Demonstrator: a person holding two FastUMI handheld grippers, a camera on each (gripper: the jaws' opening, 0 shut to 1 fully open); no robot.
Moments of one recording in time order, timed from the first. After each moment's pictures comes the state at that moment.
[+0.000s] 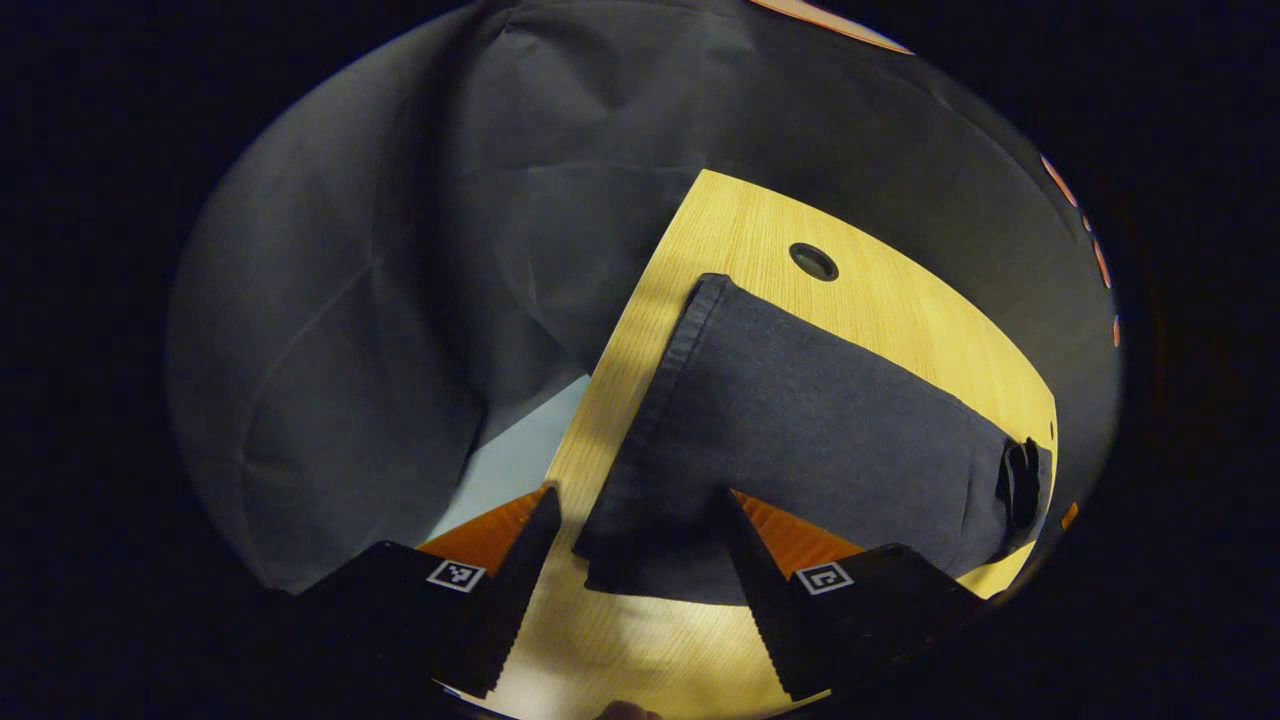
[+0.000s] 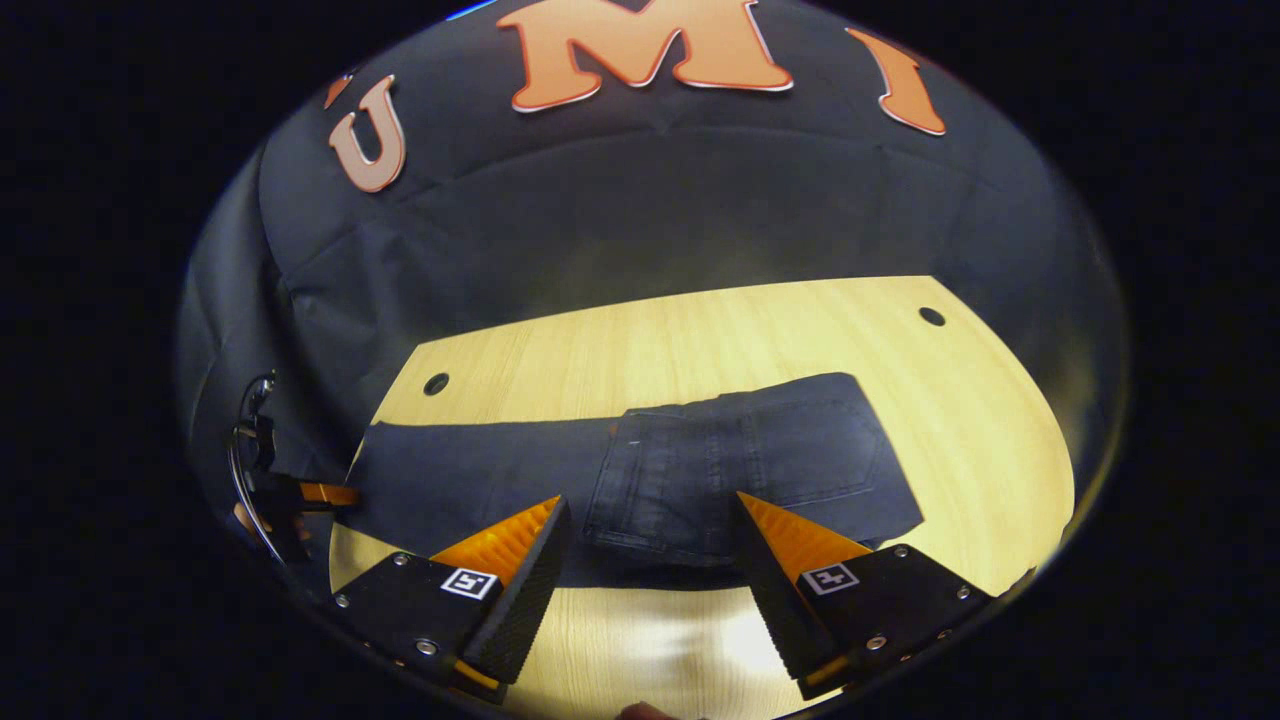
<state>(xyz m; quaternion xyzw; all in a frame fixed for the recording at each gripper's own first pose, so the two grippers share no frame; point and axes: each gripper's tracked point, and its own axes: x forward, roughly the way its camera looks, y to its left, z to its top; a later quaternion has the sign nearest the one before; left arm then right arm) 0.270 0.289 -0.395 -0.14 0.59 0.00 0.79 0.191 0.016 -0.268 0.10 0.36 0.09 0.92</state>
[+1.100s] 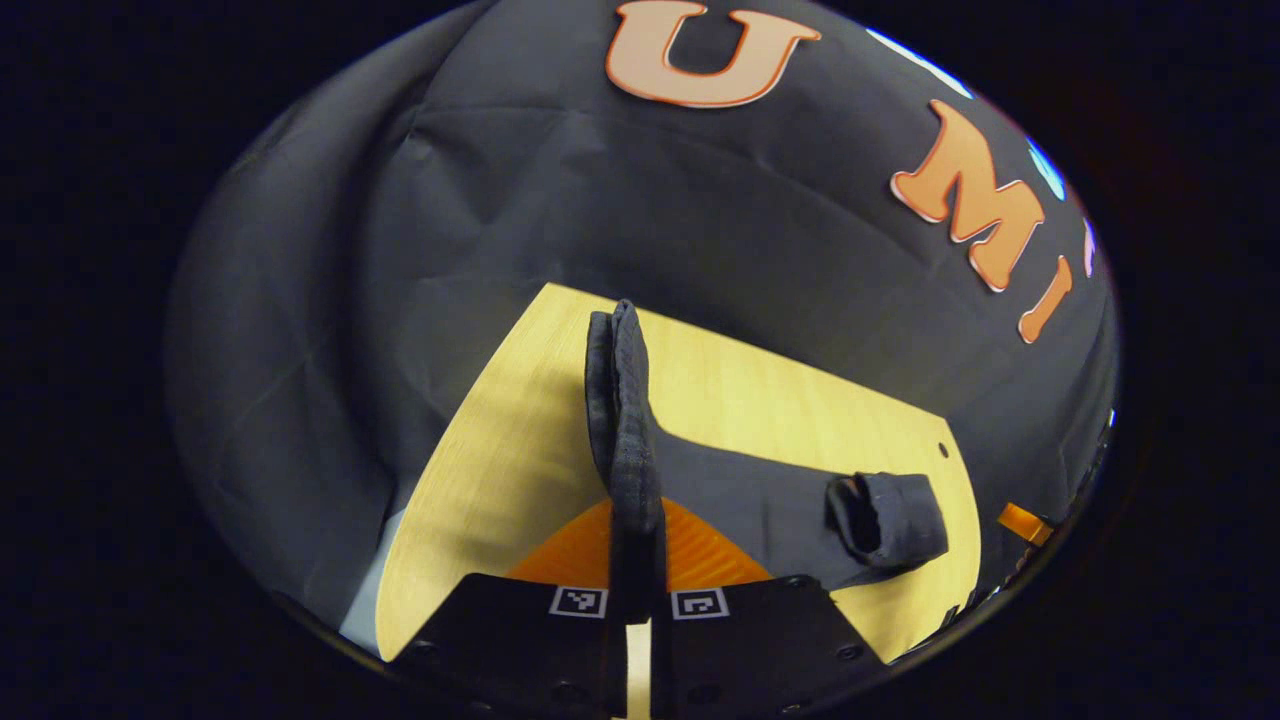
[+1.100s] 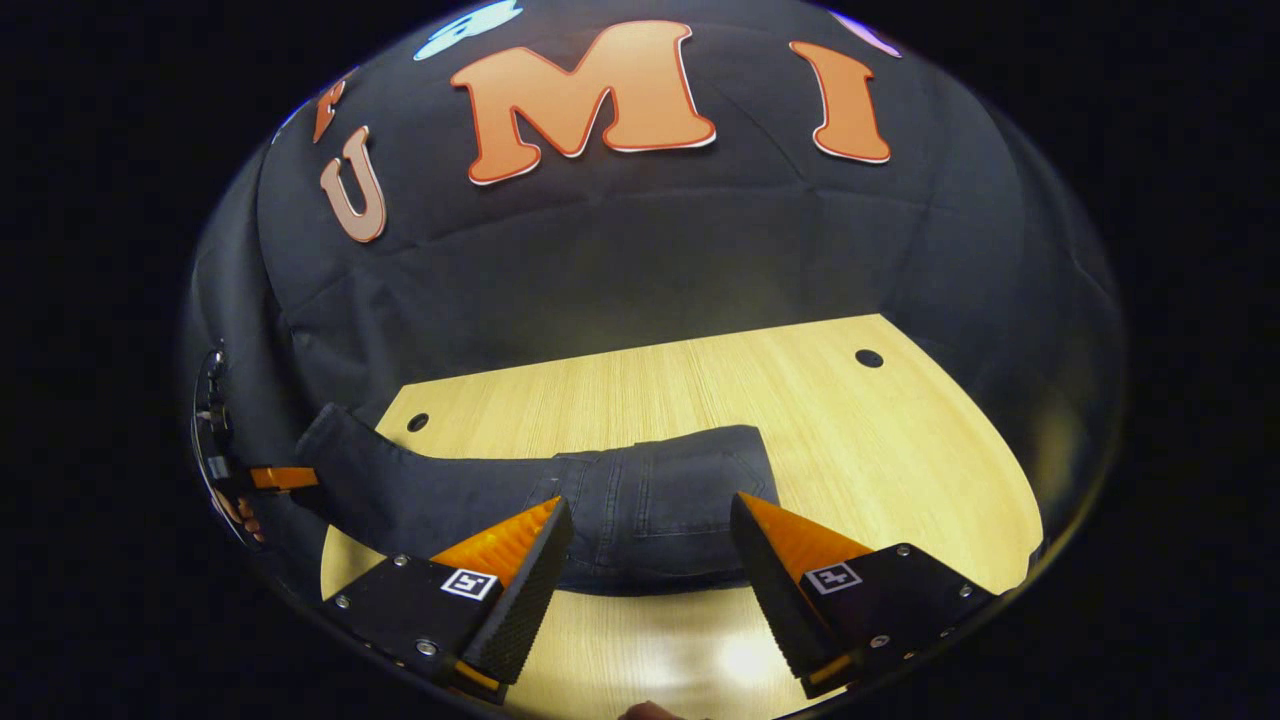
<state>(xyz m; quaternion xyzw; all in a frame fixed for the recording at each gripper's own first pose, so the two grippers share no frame) 0.301 0.287 -0.285 -0.20 0.45 -0.11 0.87 0.191 -0.079 -0.224 0.09 0.30 0.08 0.95</state>
